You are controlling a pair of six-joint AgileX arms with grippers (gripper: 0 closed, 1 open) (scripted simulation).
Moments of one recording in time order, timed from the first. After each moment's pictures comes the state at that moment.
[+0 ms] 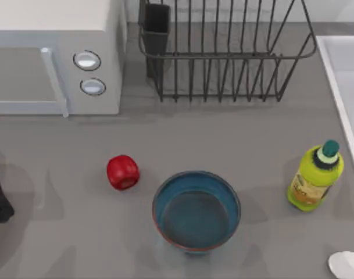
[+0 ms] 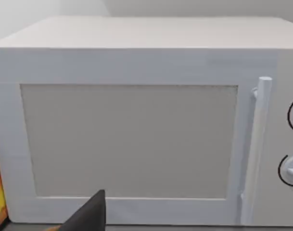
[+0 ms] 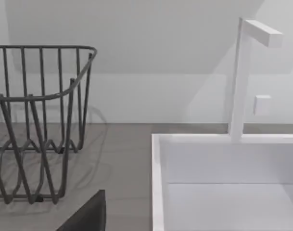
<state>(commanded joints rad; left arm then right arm) 0.00 0.00 0.00 0.00 0.00 0.00 0.00 0.00 0.00 0.00 0.00 0.00</state>
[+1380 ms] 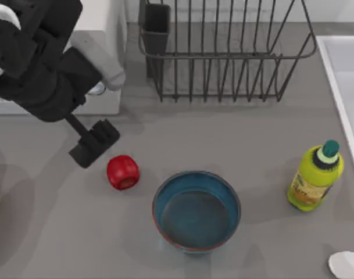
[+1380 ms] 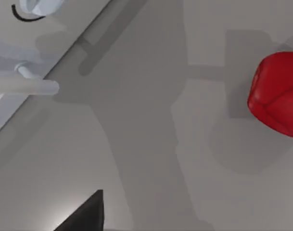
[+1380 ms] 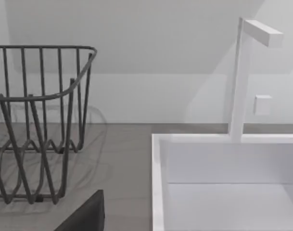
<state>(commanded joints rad) -0.43 1.52 1.21 -0.86 -0.07 0.46 0.00 0.00 0.00 0.00 0.00 0.00</state>
